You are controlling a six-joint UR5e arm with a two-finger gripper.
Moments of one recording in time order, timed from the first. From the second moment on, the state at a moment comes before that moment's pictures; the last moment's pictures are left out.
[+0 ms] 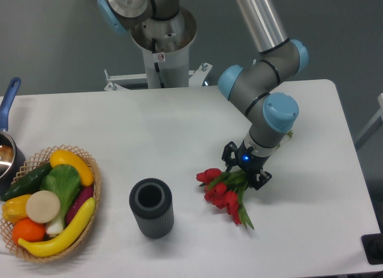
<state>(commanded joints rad) 2.68 -2.07 -1.76 -0.88 1.31 1.46</state>
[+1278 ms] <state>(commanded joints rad) 2.74 -1.81 -1.68 -0.90 1.08 1.32</state>
